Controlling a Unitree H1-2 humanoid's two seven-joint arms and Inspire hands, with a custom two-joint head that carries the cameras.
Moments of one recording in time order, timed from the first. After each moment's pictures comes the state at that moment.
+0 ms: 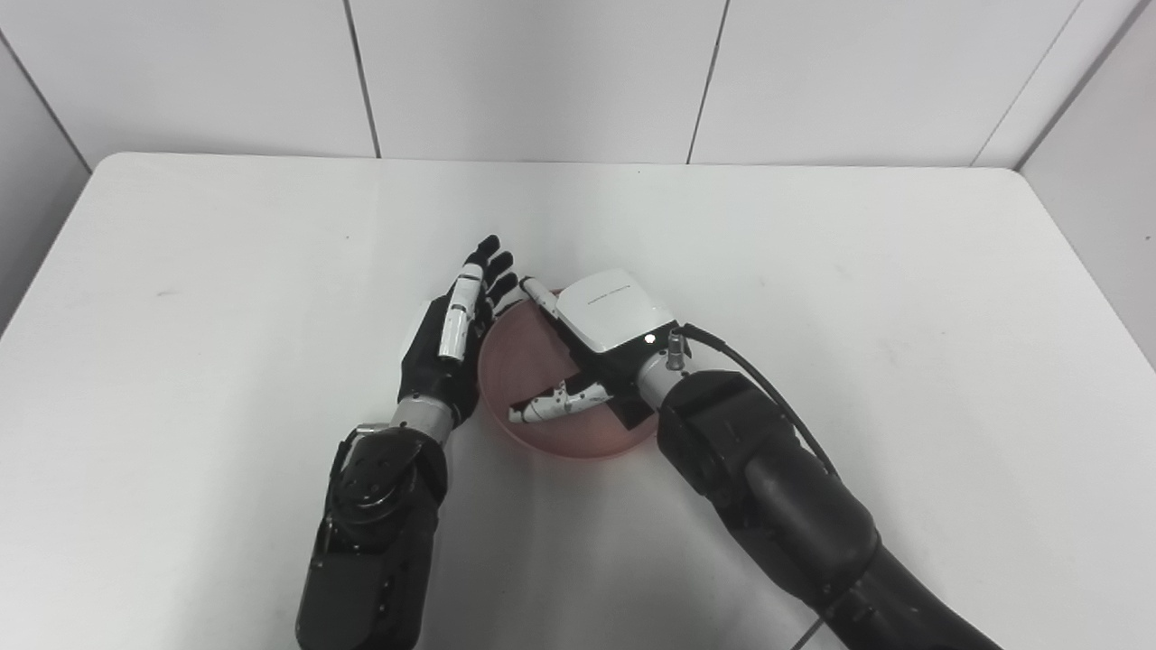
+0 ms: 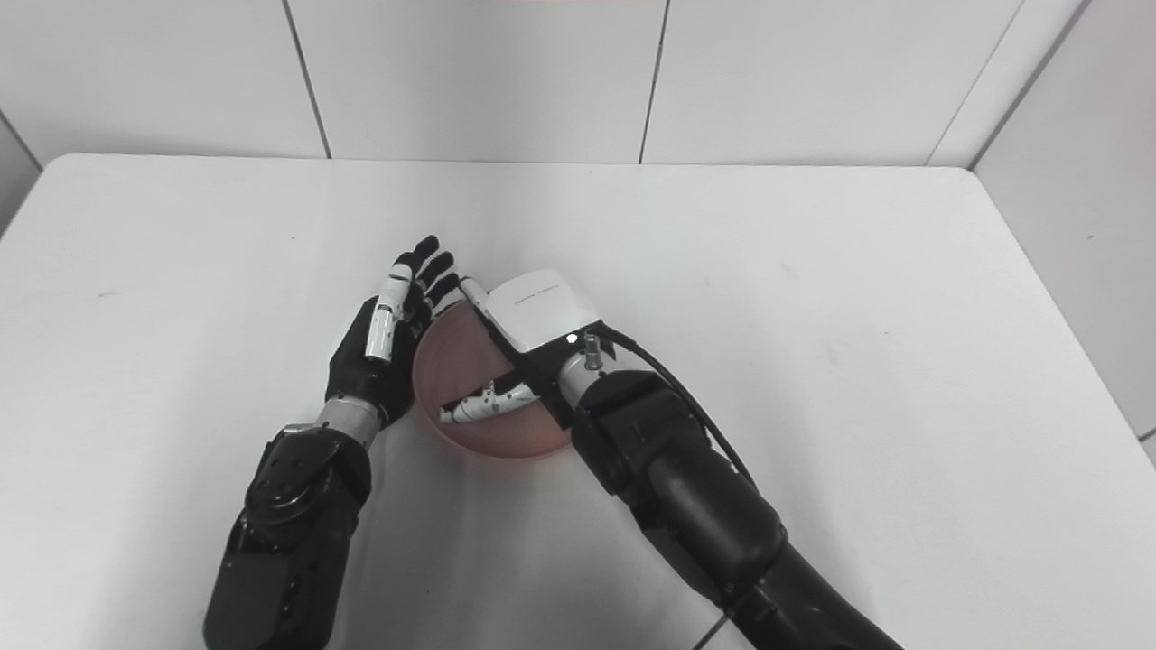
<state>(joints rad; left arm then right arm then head) -0.31 -0.12 -0.02 0.04 -0.16 0.33 -0.03 -0.55 -0.19 0.59 -0.10 -1.21 0.27 0.64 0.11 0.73</state>
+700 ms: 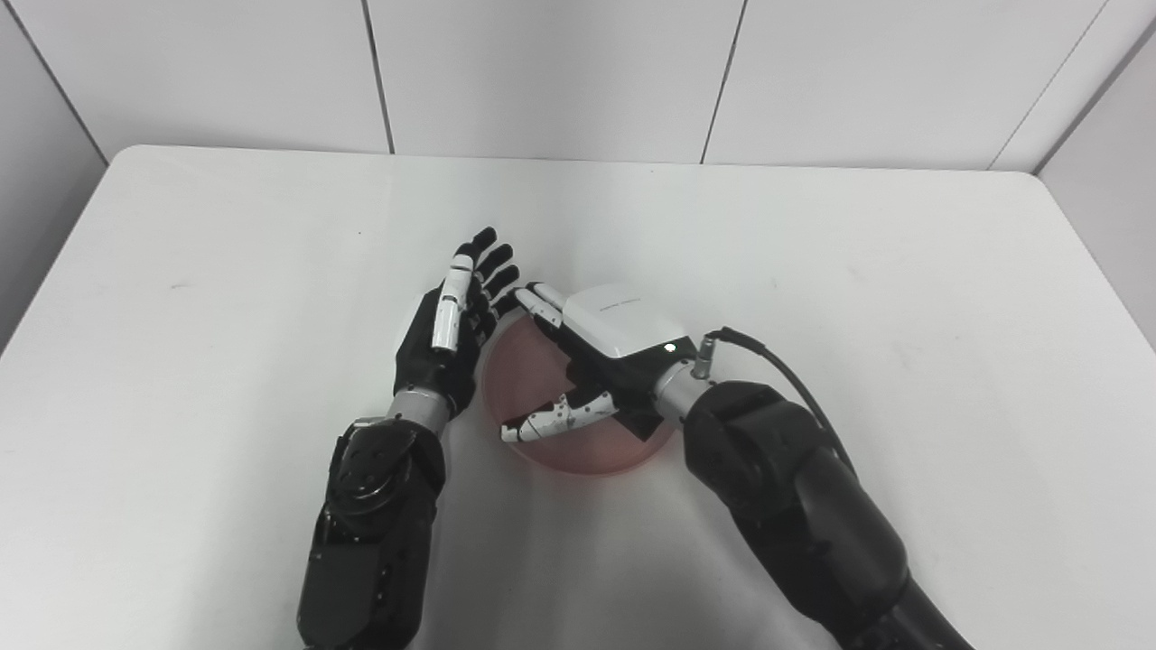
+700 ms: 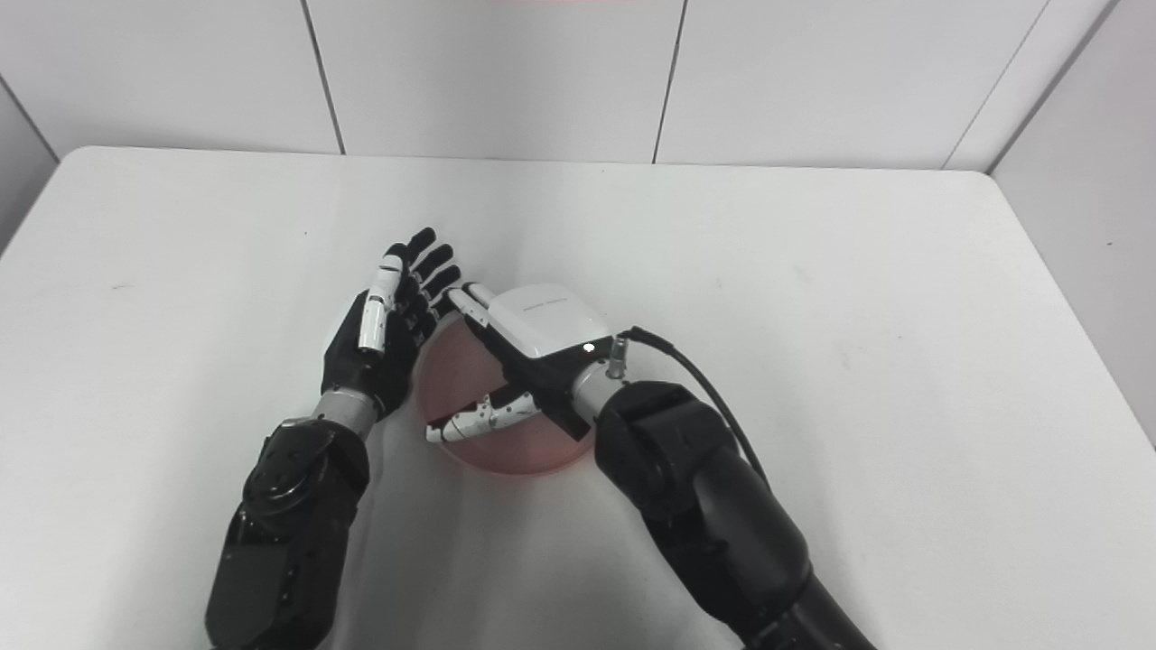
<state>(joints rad) -0.32 -0.13 0.04 0.05 -0.20 0.32 -0.03 -0.50 -0.16 0.48 -0.30 -1.02 0.27 0.69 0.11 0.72</state>
